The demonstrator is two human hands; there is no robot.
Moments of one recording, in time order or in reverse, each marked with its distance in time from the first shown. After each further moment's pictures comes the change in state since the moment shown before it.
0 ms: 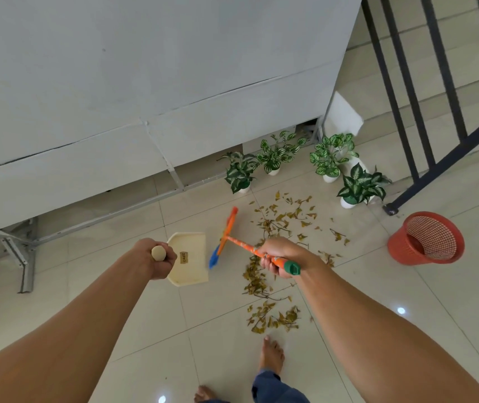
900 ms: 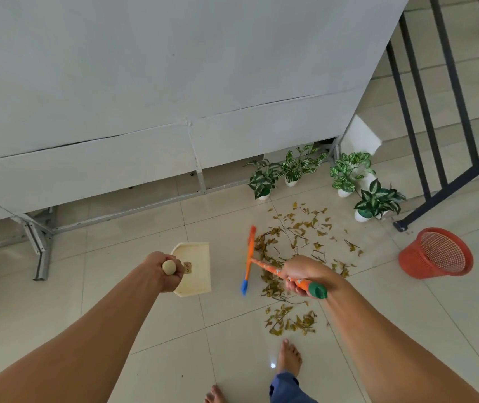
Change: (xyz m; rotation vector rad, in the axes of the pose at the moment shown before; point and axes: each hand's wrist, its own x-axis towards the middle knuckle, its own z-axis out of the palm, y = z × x) left_hand 0.022 0.073 -0.161 -0.021 -0.053 -0.030; right_hand -0.042 0.051 0.146 -0.294 0.196 -0.044
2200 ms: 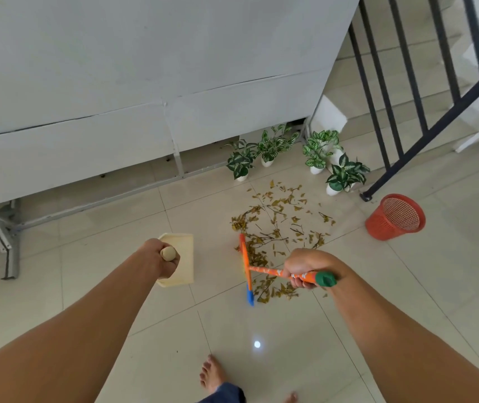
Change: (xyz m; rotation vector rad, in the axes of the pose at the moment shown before) left_hand 0.195 -0.098 -0.096 0.167 -0.252 -0.016; right_hand -0.056 0.059 0.040 -0.256 0.029 0.123
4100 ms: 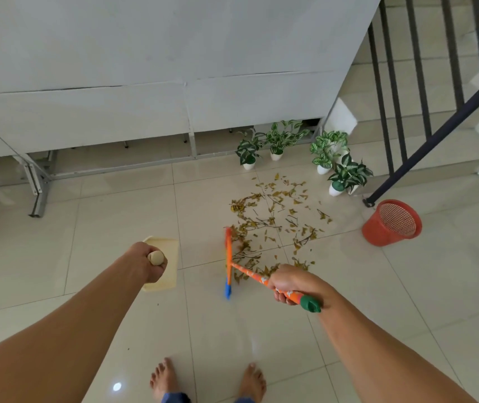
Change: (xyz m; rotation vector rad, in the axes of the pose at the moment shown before) left_hand -0.235 -0.096 -0.001 -0.508 0.335 0.119; right_hand -0.017 0.186 0.047 -0.046 0.005 -0.112
